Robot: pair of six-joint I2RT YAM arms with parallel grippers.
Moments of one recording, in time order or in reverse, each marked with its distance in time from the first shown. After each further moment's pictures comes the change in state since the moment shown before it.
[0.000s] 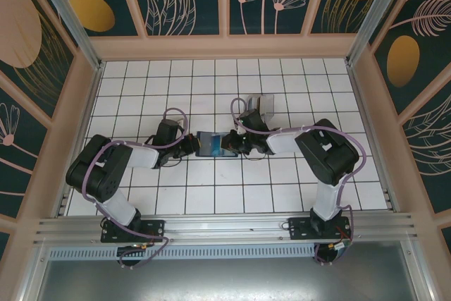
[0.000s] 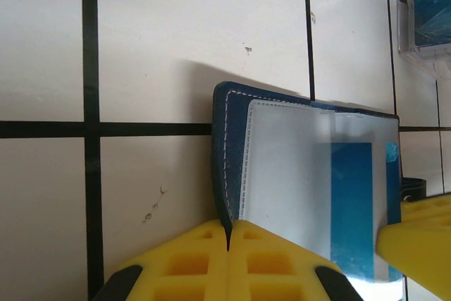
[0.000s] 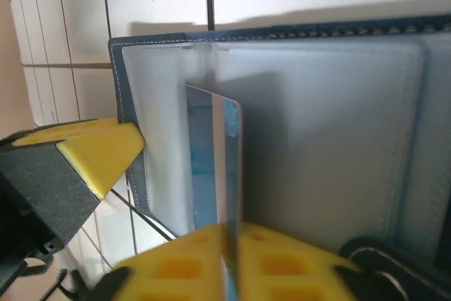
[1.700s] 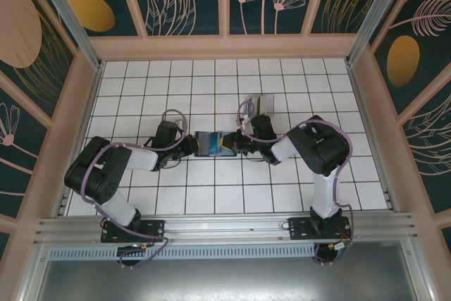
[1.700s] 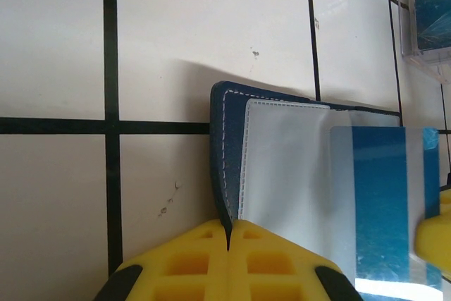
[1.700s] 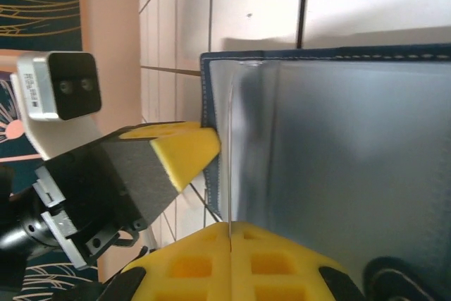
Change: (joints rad) left arm -0.004 -0.019 -0.031 0.031 -0.035 0.014; right arm -0.065 0.117 -0.168 0.642 -0.209 0.171
